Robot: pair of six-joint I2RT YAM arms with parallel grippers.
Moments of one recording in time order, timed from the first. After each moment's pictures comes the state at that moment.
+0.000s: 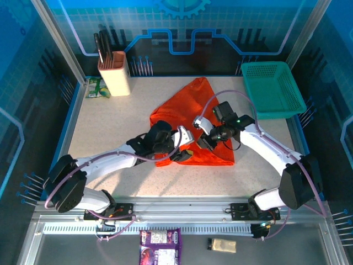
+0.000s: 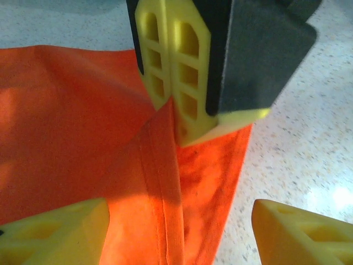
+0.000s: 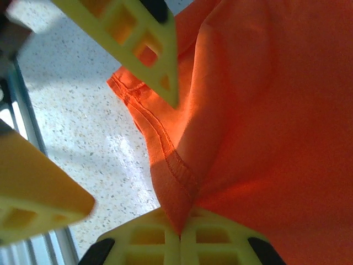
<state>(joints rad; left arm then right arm) -0.77 1.41 0.82 -0.02 0.26 0.27 0.48 1.42 1.09 -0.75 -0.53 -0.33</state>
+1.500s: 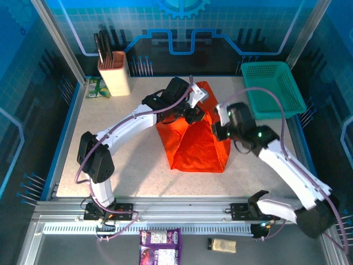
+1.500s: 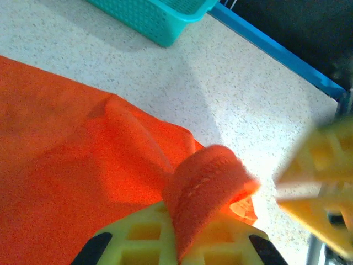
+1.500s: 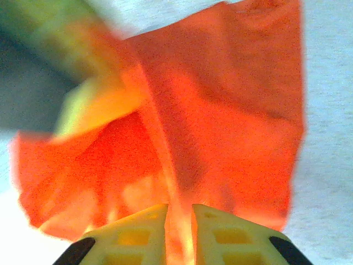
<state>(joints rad) -0.66 1.81 1.69 -0.59 0.42 -0.02 0.55 1.08 1.03 -0.68 0.01 0.15</state>
